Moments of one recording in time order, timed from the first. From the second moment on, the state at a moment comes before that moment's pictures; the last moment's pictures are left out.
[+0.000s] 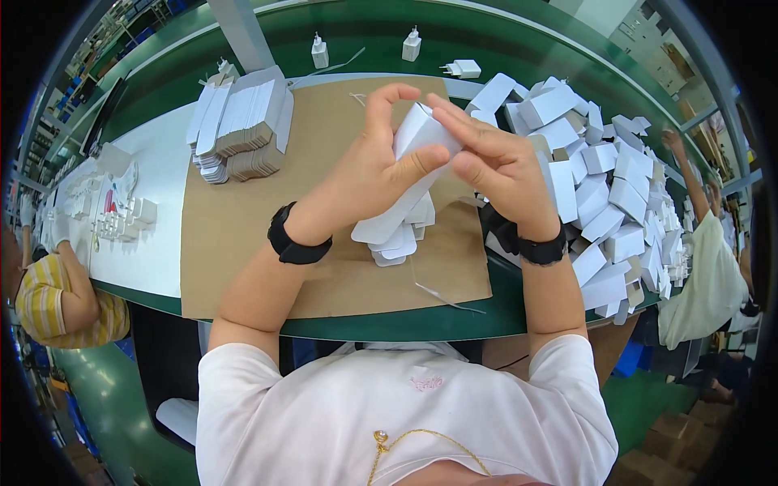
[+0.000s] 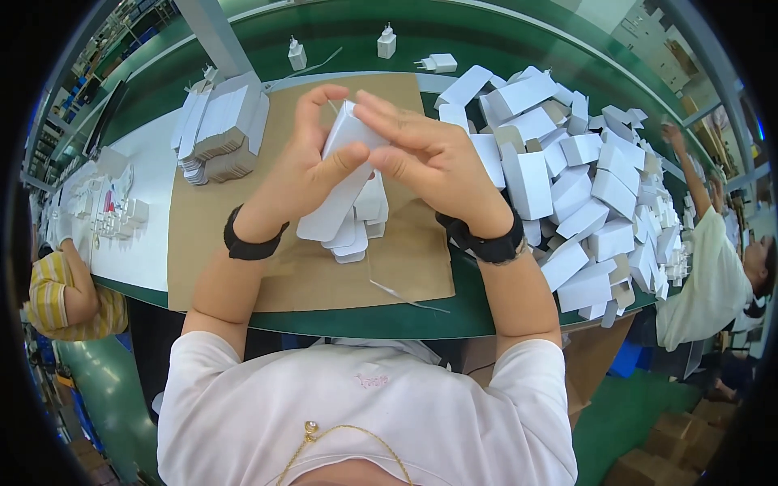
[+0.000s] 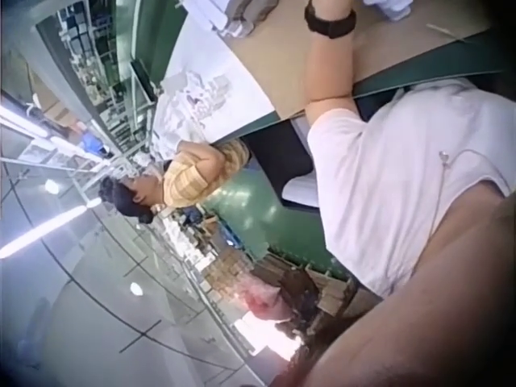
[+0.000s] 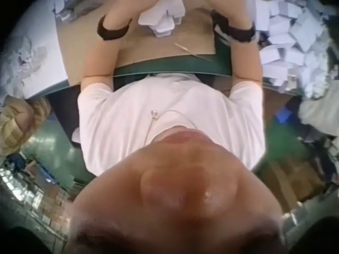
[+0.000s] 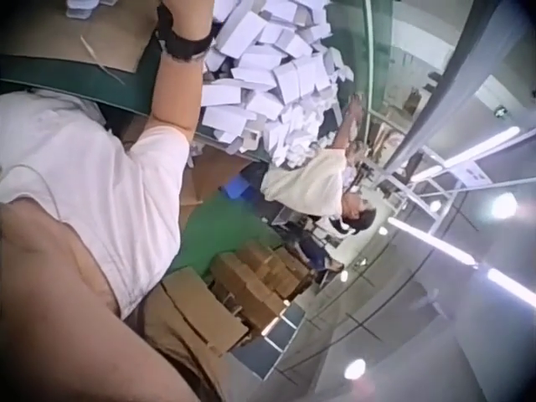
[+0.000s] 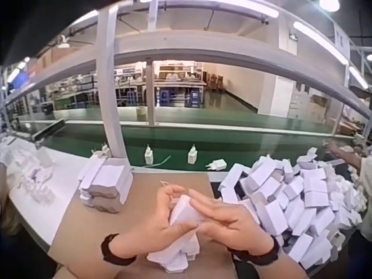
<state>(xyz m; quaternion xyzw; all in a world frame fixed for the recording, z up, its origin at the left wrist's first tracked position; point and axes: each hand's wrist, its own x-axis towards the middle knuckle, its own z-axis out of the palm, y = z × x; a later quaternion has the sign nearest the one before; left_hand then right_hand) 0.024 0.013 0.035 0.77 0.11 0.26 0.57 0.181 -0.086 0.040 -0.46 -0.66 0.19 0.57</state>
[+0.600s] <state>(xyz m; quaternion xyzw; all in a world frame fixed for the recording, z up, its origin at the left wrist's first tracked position) 0.014 0.062 0.017 0.90 0.38 0.08 0.17 0.211 -0.089 0.041 -0.67 -0.64 -0.01 0.37</state>
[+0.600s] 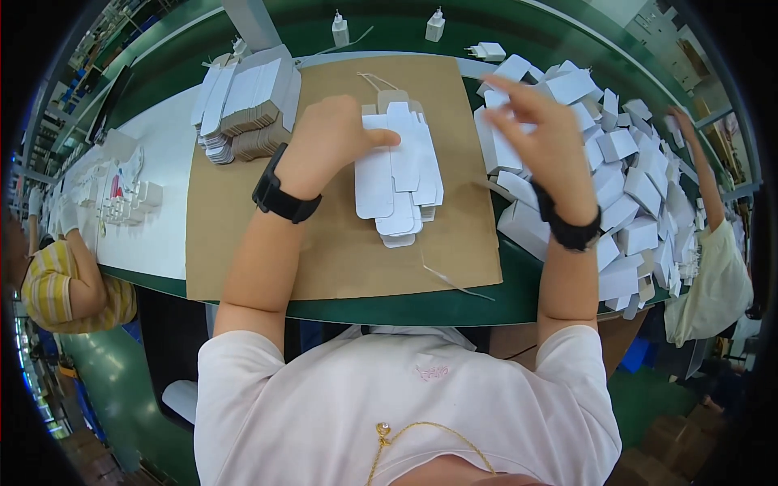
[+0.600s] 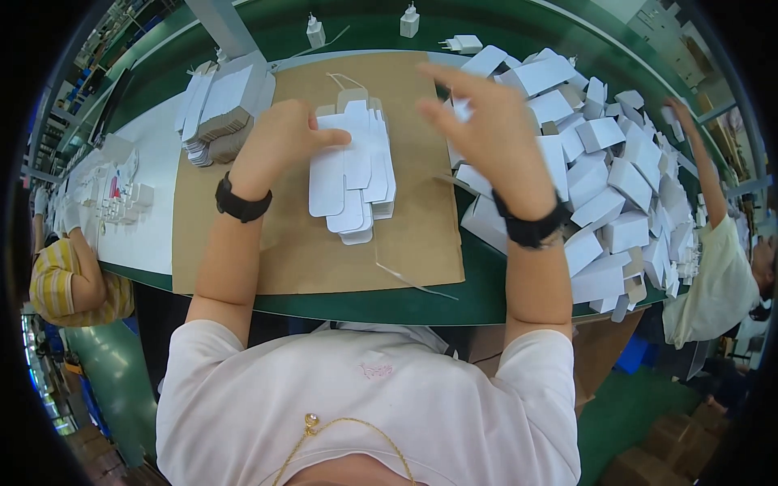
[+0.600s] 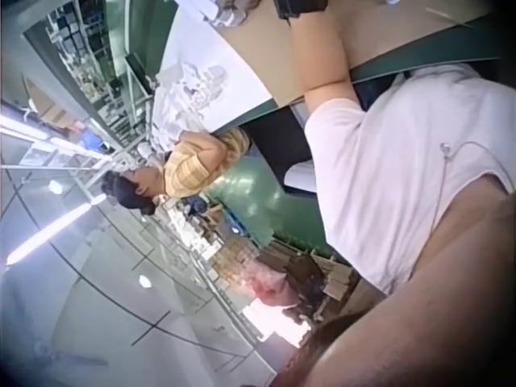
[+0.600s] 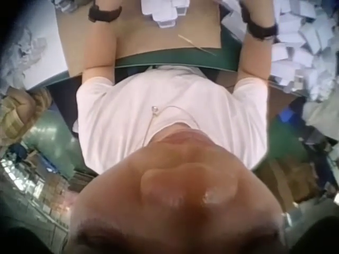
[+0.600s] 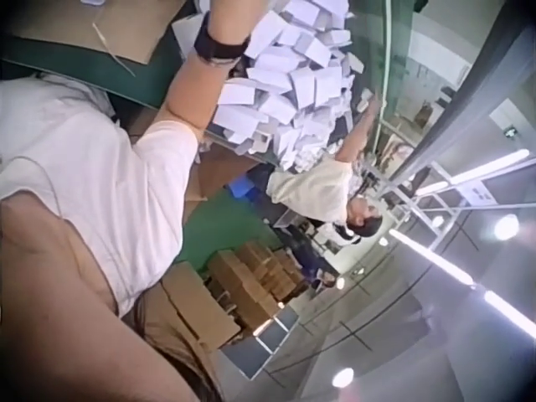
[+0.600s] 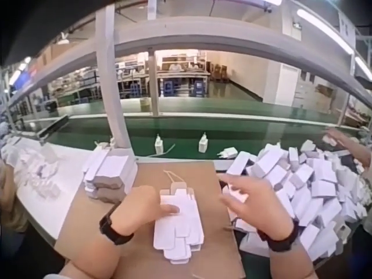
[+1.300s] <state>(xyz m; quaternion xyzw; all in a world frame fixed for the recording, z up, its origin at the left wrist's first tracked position) 0.002 0.011 0.015 0.82 0.27 0.34 0.37 0.152 -0.077 0.016 -0.56 -0.60 0.18 0.55</state>
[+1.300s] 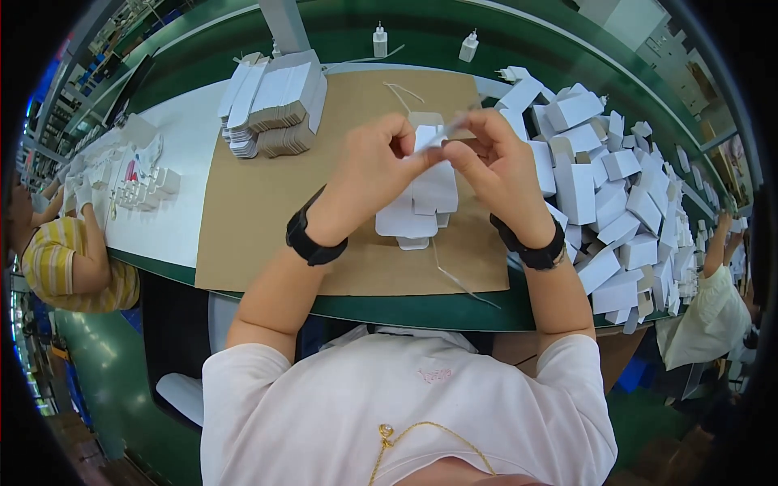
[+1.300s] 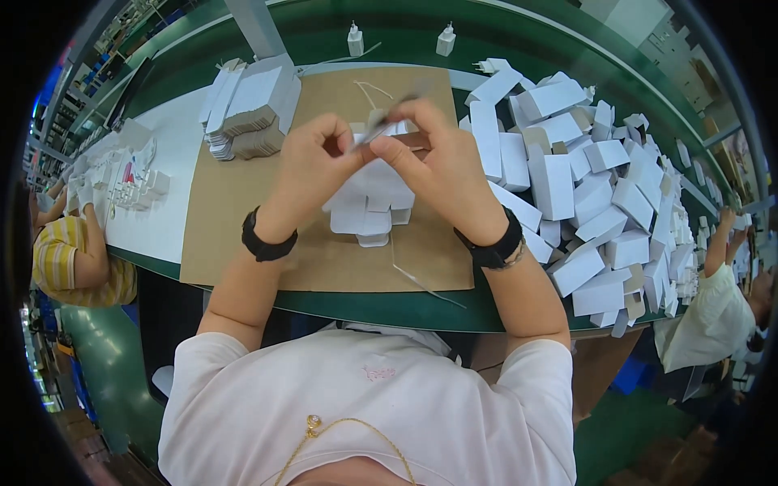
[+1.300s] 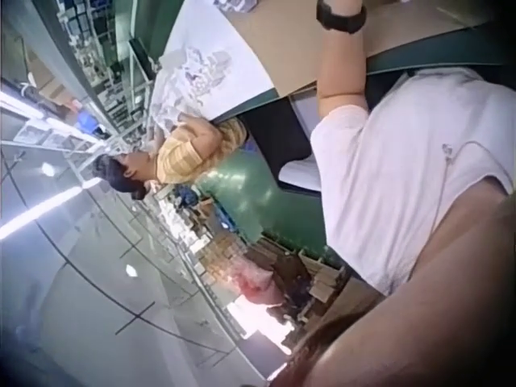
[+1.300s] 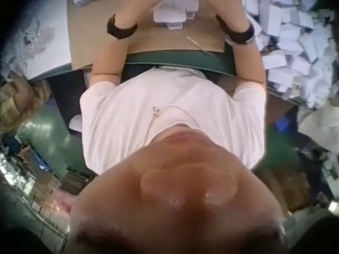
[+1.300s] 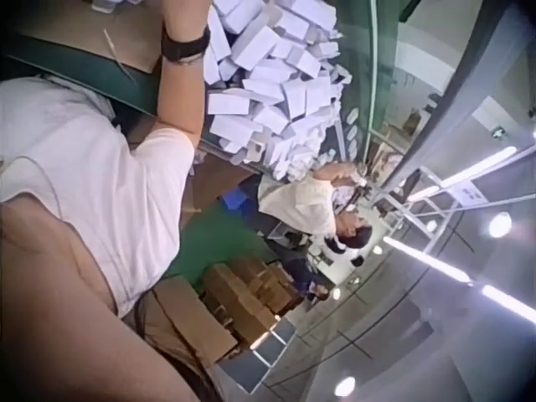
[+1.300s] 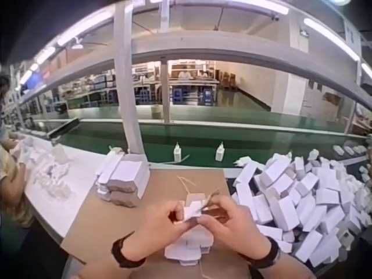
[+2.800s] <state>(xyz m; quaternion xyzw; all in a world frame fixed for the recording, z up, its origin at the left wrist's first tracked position) -0.032 0.015 0.018 0.70 0.26 0.22 0.62 0.144 -0.058 0.010 -0.46 -0.54 0.43 0.56</state>
